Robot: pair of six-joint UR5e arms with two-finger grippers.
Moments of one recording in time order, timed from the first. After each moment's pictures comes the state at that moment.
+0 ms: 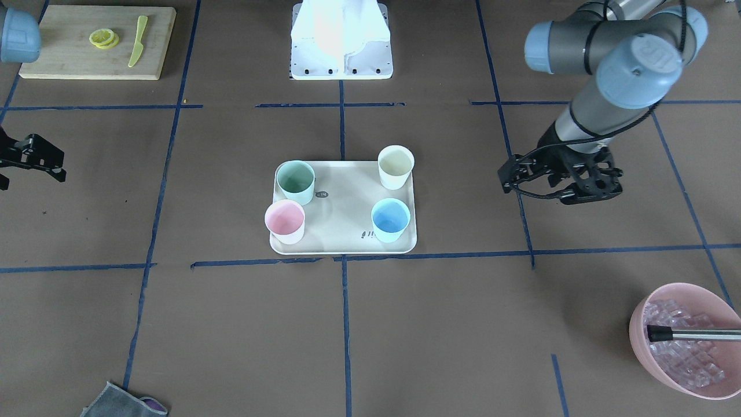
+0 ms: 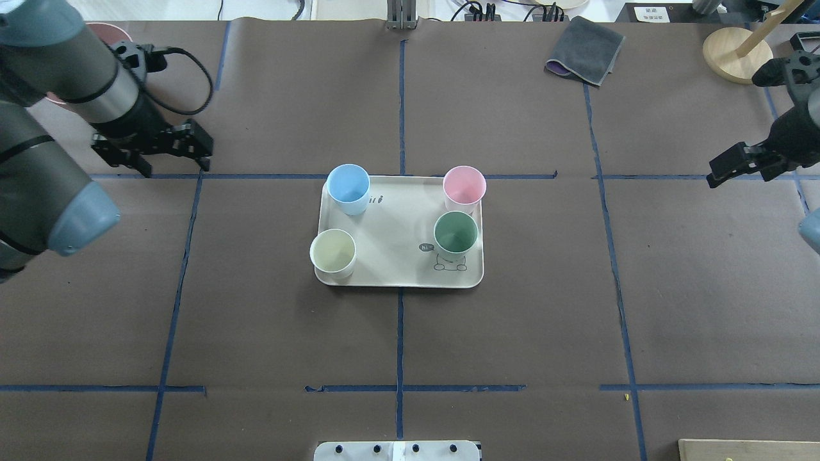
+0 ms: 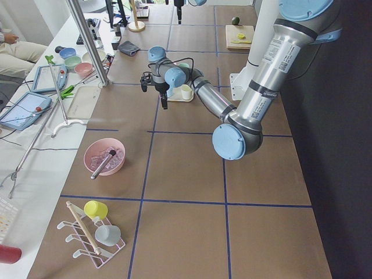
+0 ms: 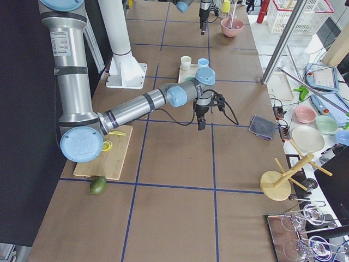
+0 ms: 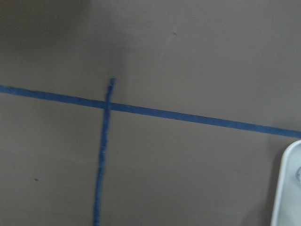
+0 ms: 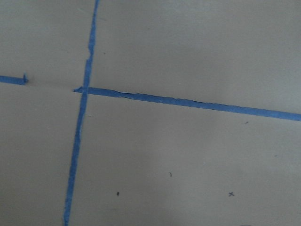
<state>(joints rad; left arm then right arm) -0.98 -1.94 -1.80 -1.51 -2.23 -0.83 1.16 -1.50 1.91 -1.57 2.26 0.42</state>
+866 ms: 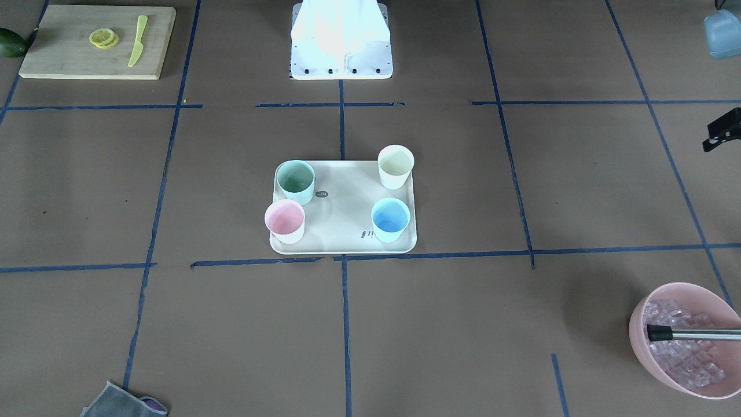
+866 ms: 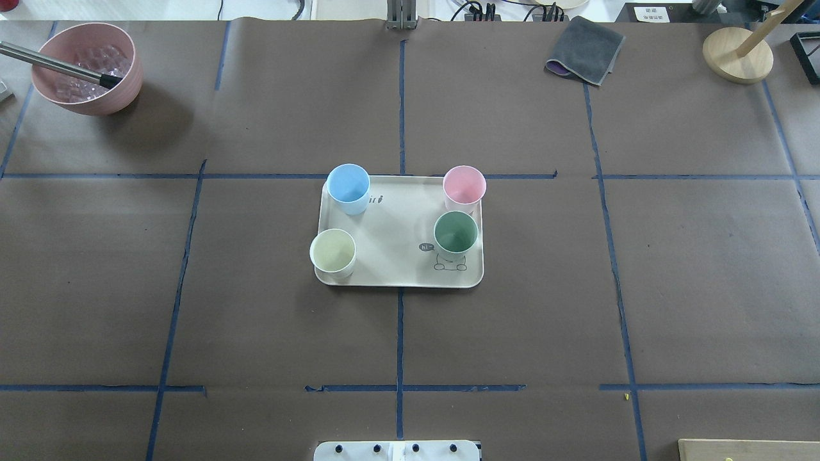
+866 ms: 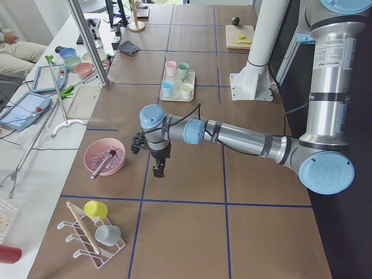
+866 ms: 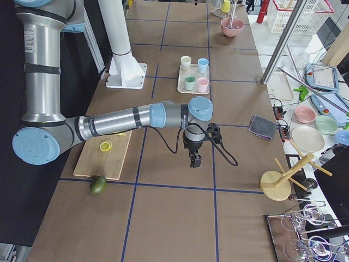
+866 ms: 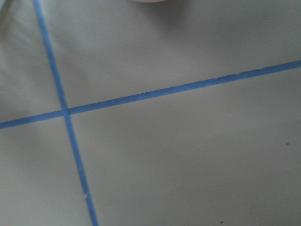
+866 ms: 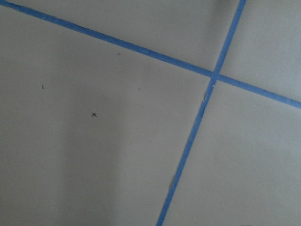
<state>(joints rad) -1.43 -1.54 -1.79 -1.48 -2.32 -0.01 1.50 -1.64 1.85 -1.81 2.29 -0.30</state>
